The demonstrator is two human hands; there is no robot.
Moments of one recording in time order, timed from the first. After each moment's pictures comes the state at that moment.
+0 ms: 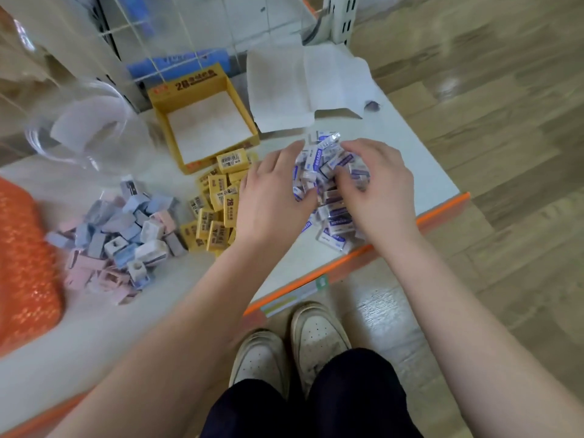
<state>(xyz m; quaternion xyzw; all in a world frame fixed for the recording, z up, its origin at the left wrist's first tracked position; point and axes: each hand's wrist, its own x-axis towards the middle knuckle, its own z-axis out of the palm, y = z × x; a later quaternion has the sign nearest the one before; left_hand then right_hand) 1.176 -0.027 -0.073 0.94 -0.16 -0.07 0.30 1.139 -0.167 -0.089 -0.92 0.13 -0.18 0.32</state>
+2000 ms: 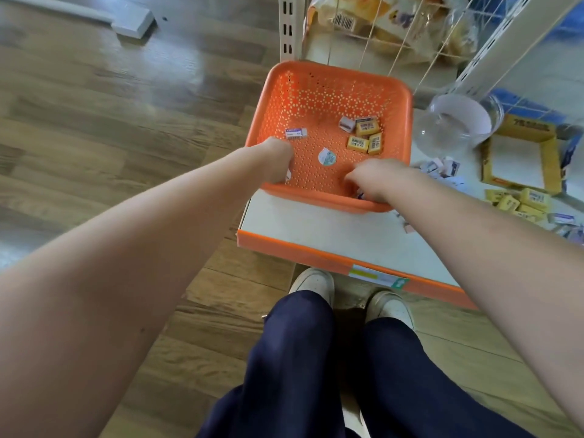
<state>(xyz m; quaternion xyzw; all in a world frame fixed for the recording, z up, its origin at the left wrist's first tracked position) 1.139 0.403 -0.019 0.96 0.06 -0.29 0.01 1.199 0.226 -0.049 -0.86 -0.37 0.26 -0.21</state>
